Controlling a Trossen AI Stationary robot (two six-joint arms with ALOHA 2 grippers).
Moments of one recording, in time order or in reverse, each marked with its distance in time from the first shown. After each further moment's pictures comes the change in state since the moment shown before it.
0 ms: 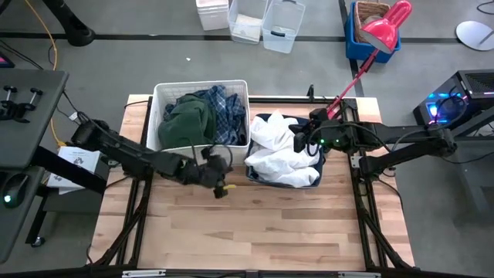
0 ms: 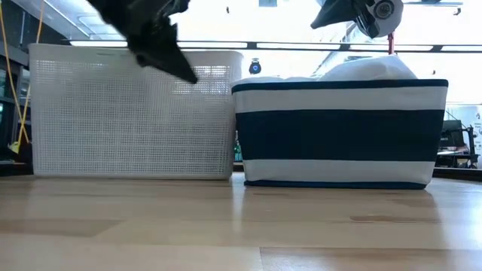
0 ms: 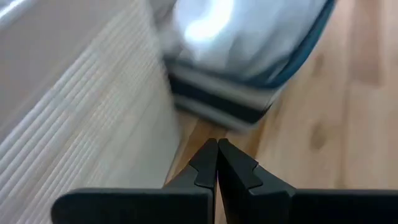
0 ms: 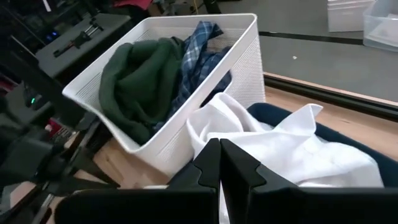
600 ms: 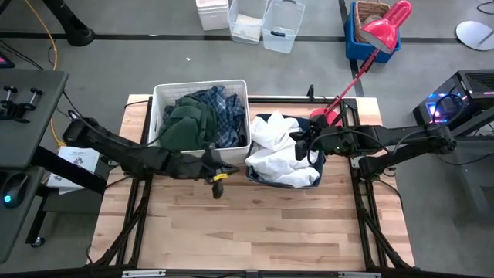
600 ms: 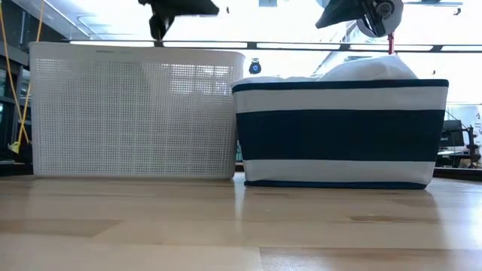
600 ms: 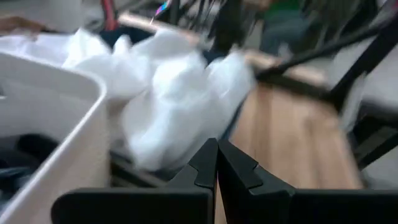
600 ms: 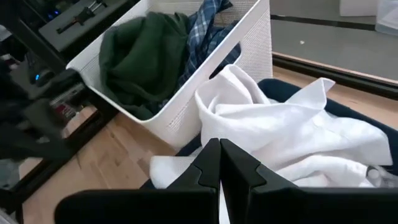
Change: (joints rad) left arm 0.023 -0.123 -0.006 0.299 0.173 0.027; right arm 0.073 0.000 0.000 -0.069 -0.006 0.045
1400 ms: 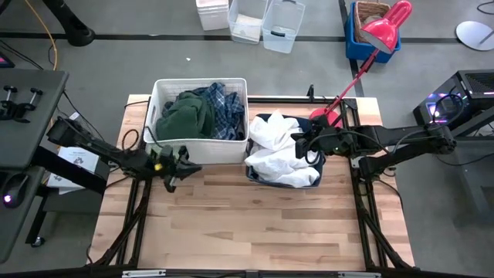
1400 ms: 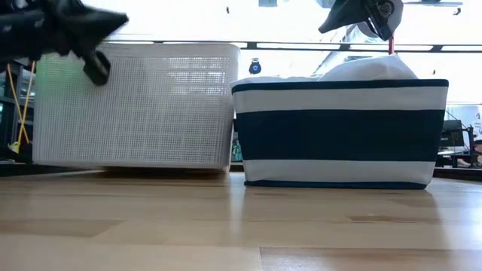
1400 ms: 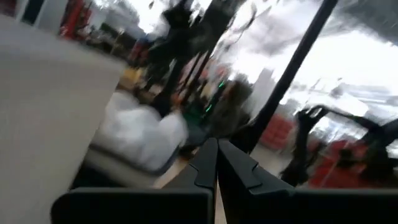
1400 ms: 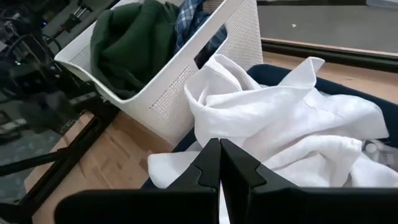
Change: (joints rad) left arm -0.034 -0.579 -0.895 0.981 0.111 -0.047; right arm 0.000 0.000 0.000 -0.048 0.004 0.131
